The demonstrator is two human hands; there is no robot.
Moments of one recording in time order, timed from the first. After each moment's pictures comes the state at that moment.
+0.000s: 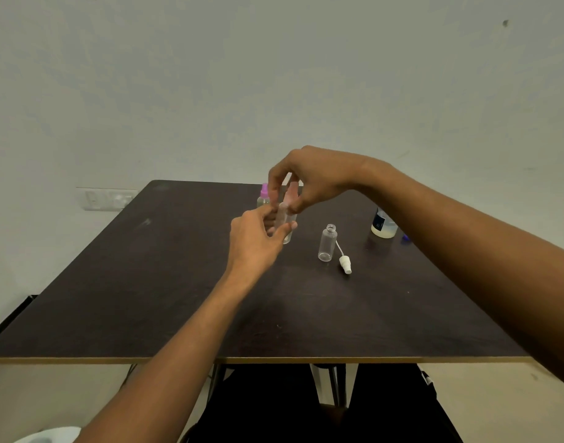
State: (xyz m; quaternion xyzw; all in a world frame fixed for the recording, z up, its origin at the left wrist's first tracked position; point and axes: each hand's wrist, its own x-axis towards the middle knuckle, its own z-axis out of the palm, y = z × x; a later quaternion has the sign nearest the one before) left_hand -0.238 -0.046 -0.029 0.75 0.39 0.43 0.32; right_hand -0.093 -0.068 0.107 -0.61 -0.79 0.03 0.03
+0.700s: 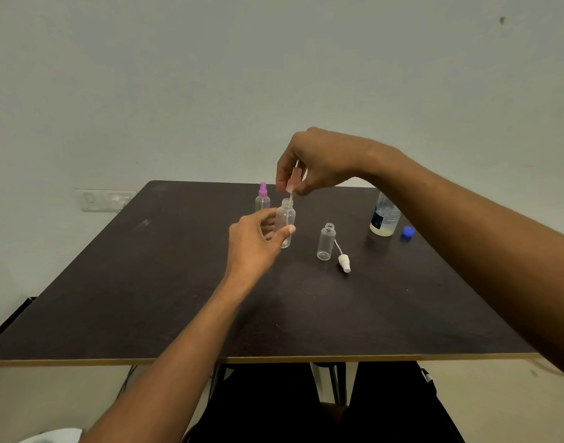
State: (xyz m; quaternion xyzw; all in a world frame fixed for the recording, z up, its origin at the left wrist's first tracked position) left_hand -0.237 -0.039 -0.045 0.75 0.37 0.45 0.32; right_hand -0.094 -0.079 0.128 -0.63 -0.78 -0.01 0.02
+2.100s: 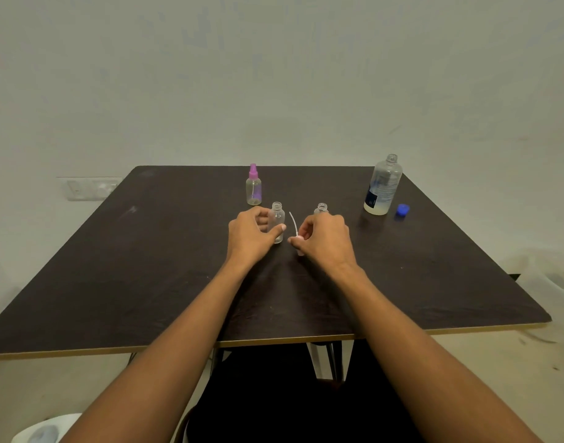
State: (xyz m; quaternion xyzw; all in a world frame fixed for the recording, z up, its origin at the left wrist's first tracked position) left_hand -0.212 -0.004 -0.097 0.75 0.41 0.37 0.35; right_hand -0.077 -0.102 -0.084 -0.82 -0.49 0.00 0.31
